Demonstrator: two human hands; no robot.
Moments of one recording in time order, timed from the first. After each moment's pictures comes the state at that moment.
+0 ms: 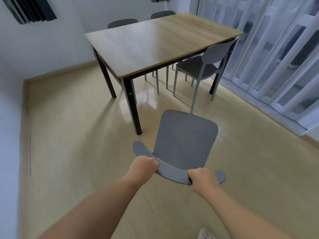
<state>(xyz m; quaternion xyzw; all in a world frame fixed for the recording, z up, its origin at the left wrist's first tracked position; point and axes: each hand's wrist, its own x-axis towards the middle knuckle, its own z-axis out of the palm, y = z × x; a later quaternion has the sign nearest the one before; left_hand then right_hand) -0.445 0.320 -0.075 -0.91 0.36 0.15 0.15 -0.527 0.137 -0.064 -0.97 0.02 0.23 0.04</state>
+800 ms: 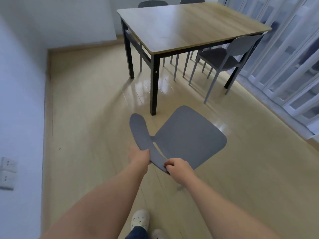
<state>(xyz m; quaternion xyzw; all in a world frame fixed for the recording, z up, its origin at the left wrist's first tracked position) -0.560 0.437 -0.081 -0.66 -0.39 0.17 -0.62 -0.610 0.316 -0.051 -0.90 0.12 0.28 0.33</state>
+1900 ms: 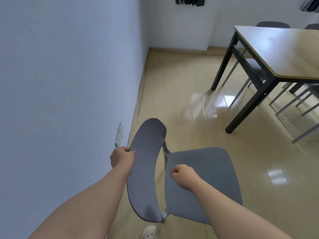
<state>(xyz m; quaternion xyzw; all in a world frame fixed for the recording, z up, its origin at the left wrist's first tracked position) -0.683 0.890 -0.059 -0.69 -0.53 -0.03 -0.49 -0.651 0.707 -0.049 -0.89 -0.07 0.40 0.21</state>
